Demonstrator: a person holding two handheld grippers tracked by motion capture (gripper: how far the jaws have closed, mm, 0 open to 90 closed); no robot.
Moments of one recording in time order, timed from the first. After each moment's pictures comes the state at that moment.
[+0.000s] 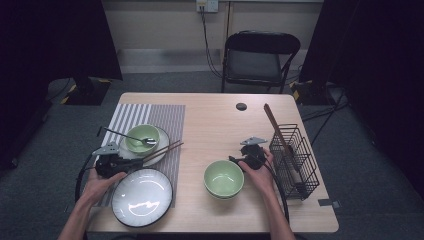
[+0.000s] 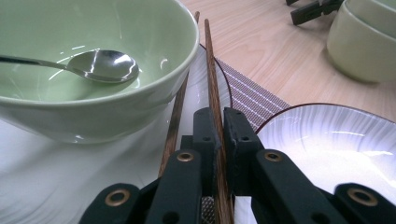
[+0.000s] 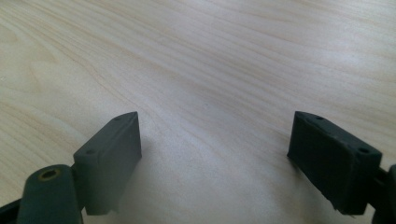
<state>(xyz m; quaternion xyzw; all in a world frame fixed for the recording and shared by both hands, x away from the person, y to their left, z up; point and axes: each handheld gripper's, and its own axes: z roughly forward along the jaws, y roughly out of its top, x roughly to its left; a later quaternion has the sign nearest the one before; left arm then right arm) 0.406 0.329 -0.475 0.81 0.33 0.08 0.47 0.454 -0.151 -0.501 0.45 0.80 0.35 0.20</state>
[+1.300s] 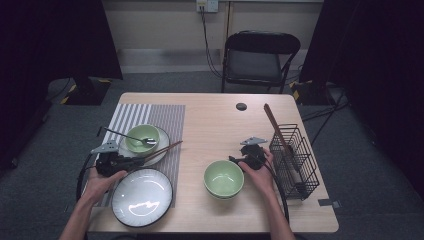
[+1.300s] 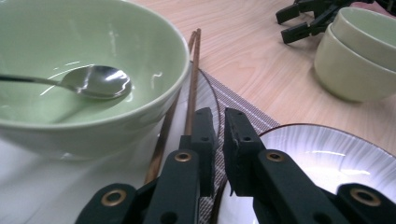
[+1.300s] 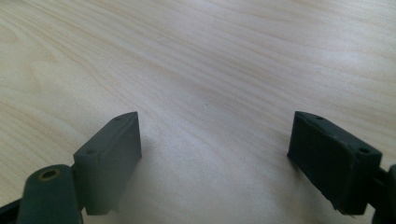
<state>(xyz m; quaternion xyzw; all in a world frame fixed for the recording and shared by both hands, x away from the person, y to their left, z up) 0.405 0.322 -0.466 0.79 0.34 0.06 0.50 0.454 -0.151 -0.501 0.45 0.80 0.35 0.20</state>
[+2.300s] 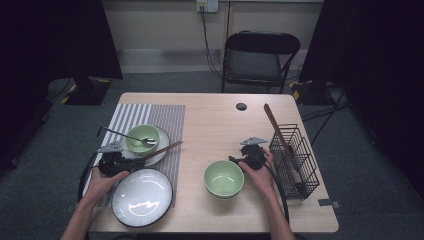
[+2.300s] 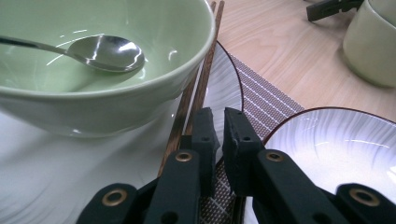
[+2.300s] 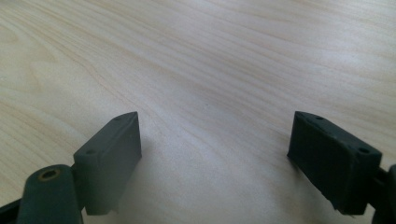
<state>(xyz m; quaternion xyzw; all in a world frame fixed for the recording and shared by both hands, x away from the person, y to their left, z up) 0.411 0.324 -0.478 0.81 0.36 0.07 0.46 0.454 -0.151 -0.501 0.45 0.80 0.35 0.20</state>
